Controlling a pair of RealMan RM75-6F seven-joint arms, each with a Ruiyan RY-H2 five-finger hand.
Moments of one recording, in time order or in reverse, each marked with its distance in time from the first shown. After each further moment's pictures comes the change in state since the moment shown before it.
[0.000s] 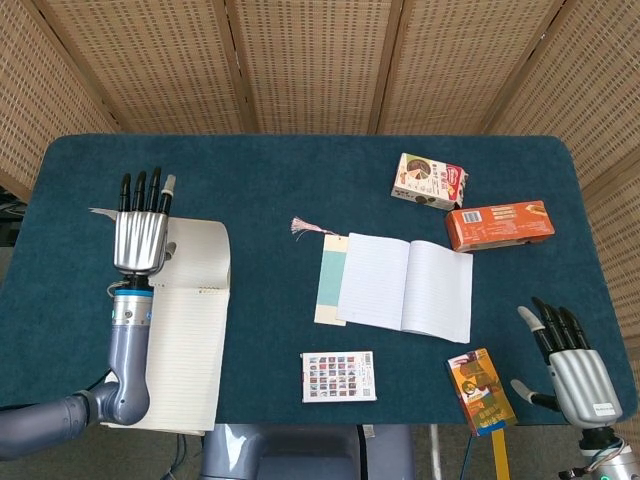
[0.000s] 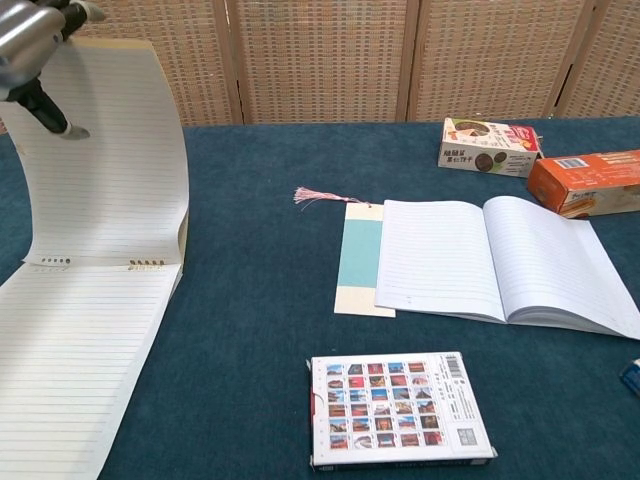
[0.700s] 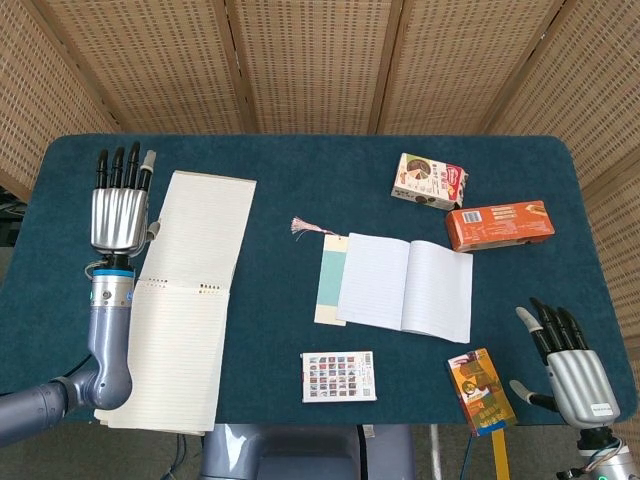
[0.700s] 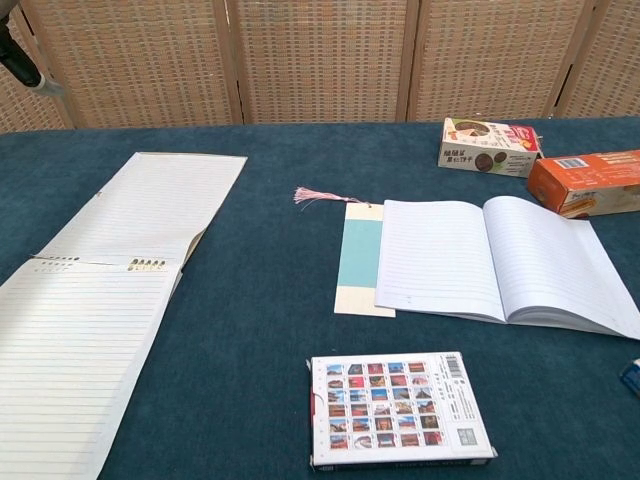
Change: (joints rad) left arm -0.021 0.117 -0.037 -0.053 -0.064 -0.047 -0.026; right arm 0.001 -0.005 -0.001 -0.002 0.004 -0.005 -0.019
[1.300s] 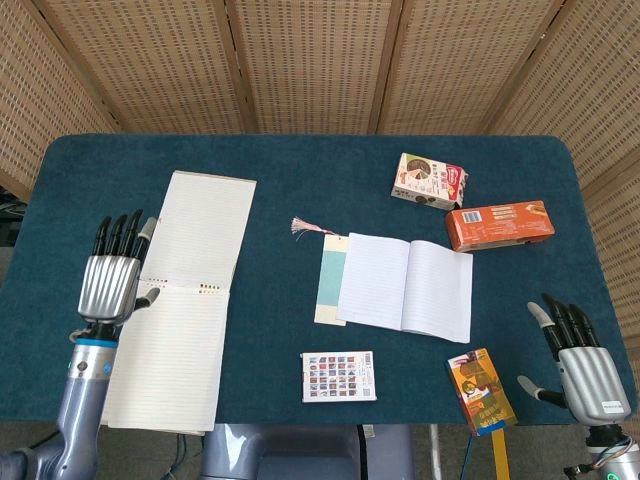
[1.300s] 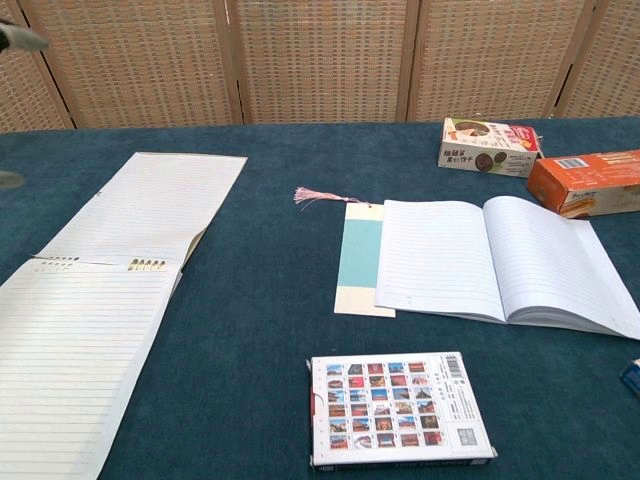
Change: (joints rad) left arm 0.234 0.099 0.262 -0.304 0.229 0.153 -0.169; right arm 0.000 0.014 0.017 0.012 0.032 0.007 0.042
